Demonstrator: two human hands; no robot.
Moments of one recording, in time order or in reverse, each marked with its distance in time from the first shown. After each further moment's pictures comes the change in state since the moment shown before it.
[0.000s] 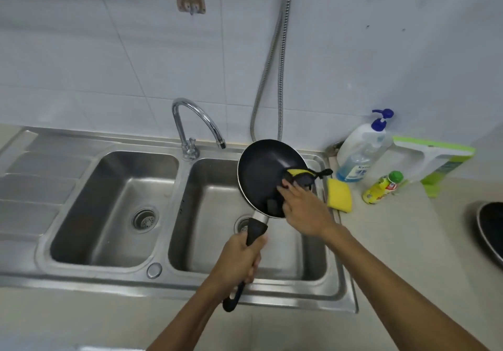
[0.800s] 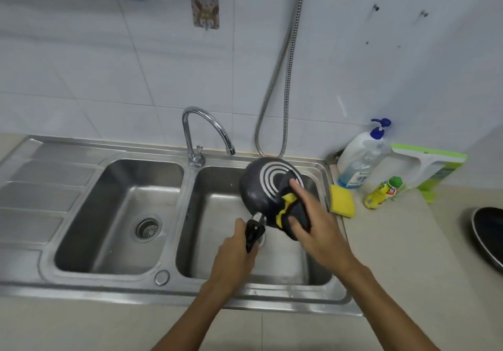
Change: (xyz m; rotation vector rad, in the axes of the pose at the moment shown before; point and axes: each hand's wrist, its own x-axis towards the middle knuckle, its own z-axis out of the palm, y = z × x) left_hand 0.010 -0.024 -0.034 0.687 0.233 0.333; right_hand -0.073 -0.042 -0.008 0.502 0.413 -0.244
